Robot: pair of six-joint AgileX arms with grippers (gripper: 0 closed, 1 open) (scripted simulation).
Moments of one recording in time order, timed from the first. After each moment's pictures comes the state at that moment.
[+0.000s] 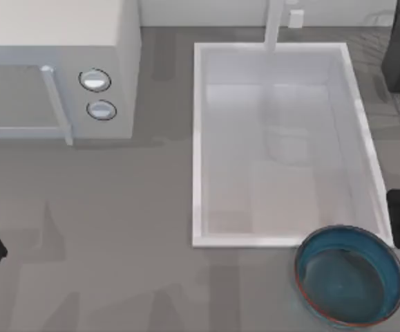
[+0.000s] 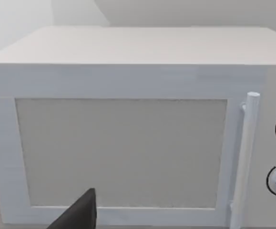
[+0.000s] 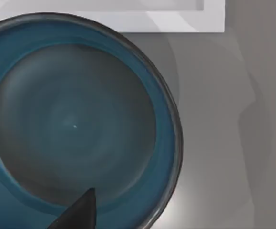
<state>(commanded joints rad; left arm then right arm) 0.00 0.00 0.00 0.00 0.00 0.00 0.30 1.24 0.90 -1.02 0.00 0.31</state>
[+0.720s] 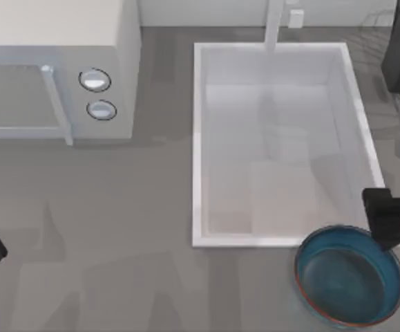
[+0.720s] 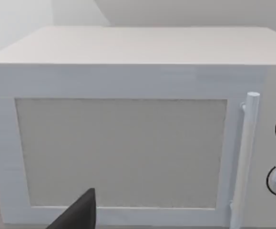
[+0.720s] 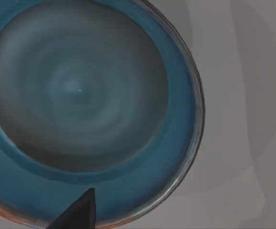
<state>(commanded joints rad) 0.00 0.00 0.00 0.00 0.00 0.00 0.36 1.45 1.06 -1.18 0.00 0.36</state>
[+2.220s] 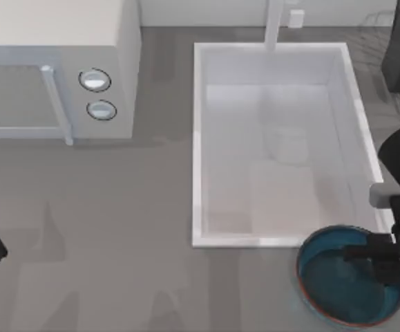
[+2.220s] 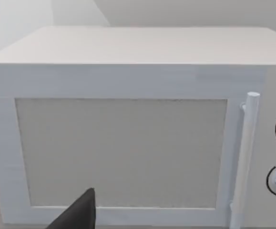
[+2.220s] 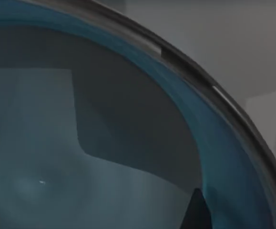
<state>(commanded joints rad) 0.00 0.00 0.00 0.00 0.00 0.00 0.36 1.59 0.79 -0.76 0.00 0.37</state>
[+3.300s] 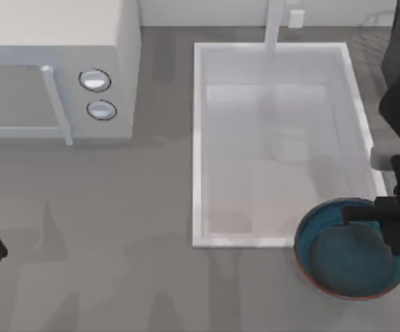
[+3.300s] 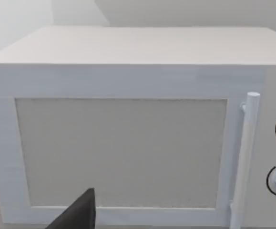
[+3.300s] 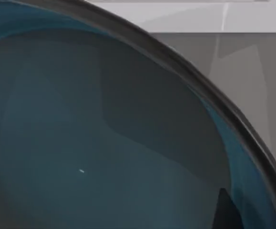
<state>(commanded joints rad) 0.00 0.00 0.00 0.00 0.00 0.00 0.36 1.58 1.01 -1.00 0.00 0.38</state>
